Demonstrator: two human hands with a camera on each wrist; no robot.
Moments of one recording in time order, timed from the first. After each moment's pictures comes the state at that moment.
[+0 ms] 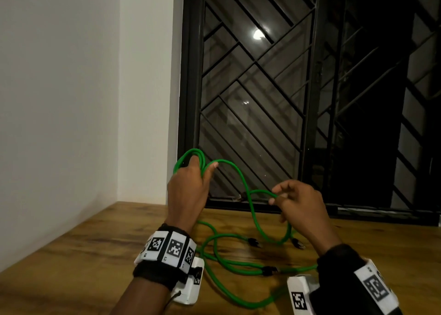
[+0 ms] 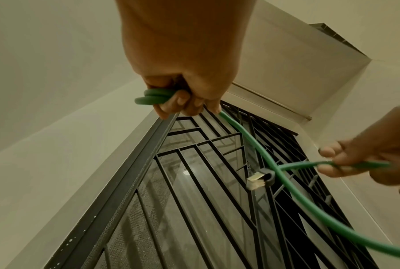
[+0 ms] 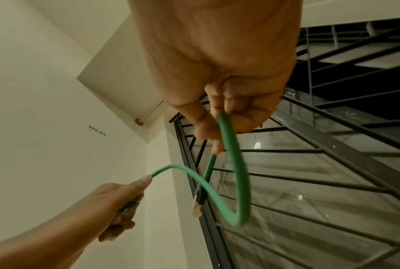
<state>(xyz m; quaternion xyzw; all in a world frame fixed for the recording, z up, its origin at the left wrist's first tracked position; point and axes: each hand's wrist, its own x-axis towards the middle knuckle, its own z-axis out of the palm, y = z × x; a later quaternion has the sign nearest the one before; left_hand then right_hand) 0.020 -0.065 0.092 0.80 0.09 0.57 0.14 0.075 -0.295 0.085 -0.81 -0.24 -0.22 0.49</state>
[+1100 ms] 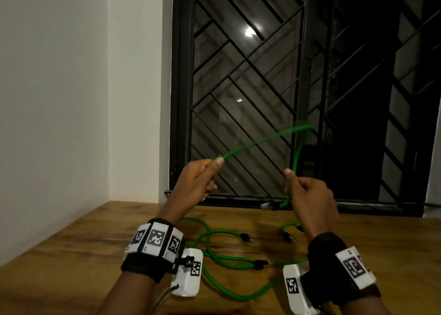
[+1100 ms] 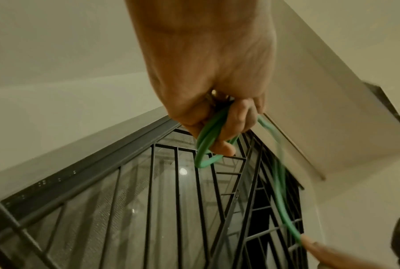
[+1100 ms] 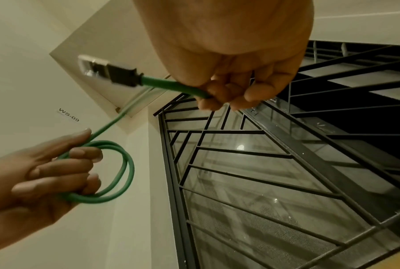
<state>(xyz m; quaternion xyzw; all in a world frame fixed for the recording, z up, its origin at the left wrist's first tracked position) 0.015 -0.079 0.102 0.76 -0.19 0.36 0.50 0.091 -0.310 0.076 -0.78 -0.09 -0.39 0.48</state>
